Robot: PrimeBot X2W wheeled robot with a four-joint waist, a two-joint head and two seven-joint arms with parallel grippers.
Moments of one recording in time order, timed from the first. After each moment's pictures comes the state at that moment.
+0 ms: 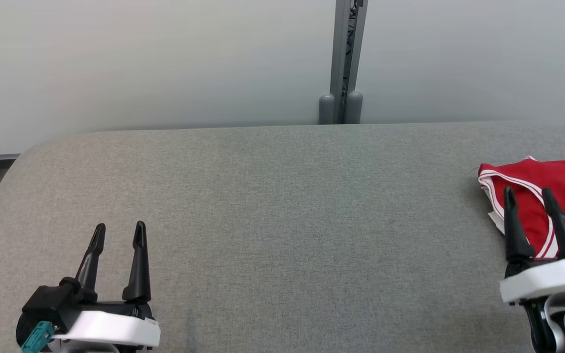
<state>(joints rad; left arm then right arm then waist) -0.02 0.05 0.02 0.15 -0.27 -0.09 -0.26 -0.22 -0.16 -0.03 0.35 0.31 0.13 -0.26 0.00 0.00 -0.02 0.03</state>
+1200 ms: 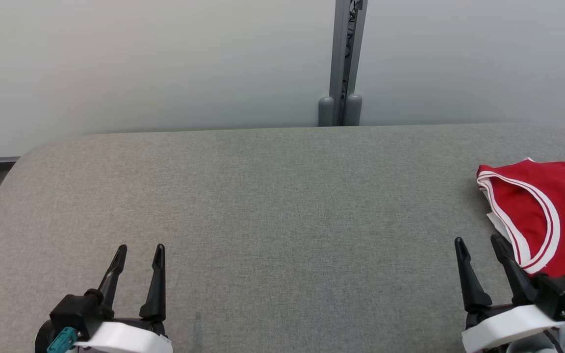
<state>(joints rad) -0.01 0.05 -0.02 0.25 -0.24 -0.11 -0.26 -0.06 -0.11 0.09 0.28 0.30 0.13 -0.26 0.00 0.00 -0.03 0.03</state>
